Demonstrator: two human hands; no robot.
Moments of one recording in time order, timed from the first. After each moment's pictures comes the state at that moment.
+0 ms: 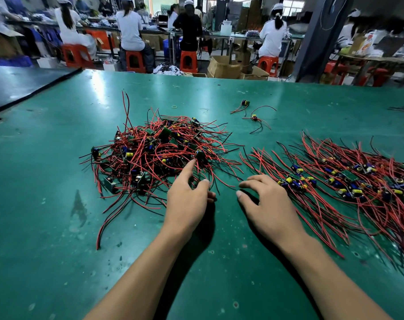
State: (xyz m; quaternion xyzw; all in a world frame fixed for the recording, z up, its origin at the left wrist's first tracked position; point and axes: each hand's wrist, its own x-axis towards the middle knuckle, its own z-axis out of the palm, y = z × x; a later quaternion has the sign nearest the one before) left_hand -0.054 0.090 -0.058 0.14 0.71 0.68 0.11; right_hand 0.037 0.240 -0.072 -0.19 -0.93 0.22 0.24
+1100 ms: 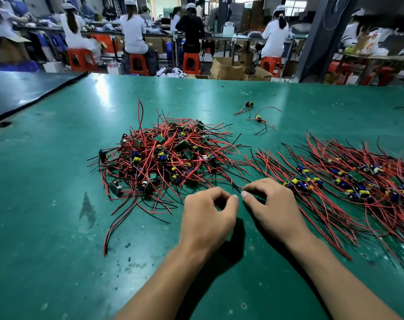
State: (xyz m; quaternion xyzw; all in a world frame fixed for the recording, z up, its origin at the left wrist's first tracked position) left_hand -0.023 0.085 -0.059 0.27 0.79 0.55 -0.05; right_hand 0.035 0.233 -0.065 -0.17 -0.90 0.30 0.26
